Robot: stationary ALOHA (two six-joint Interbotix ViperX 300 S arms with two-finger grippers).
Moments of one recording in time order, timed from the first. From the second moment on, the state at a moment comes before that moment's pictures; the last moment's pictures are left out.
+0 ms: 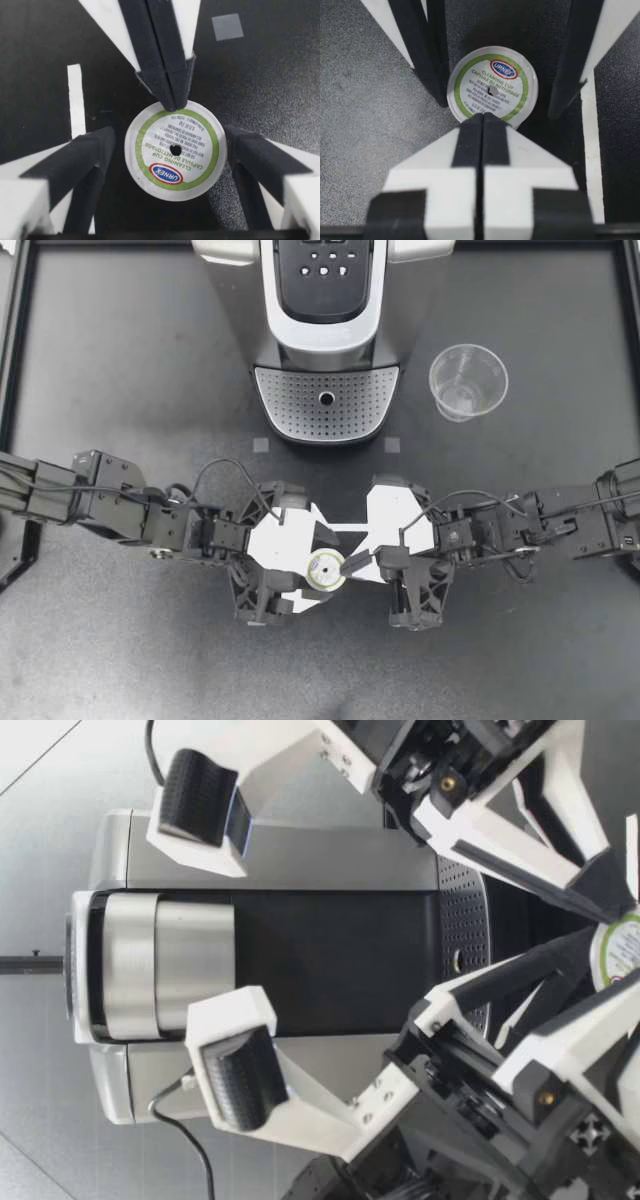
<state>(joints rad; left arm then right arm) -0.11 0.23 0.67 0.01 -0.17 0.05 0.12 0.14 0.77 -0.01 -0.18 0.15</state>
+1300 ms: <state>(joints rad) -0.11 0.04 0.76 0.00 -0.15 -0.06 -0.20 -0.15 0.91 0.02 -0.77 0.15</state>
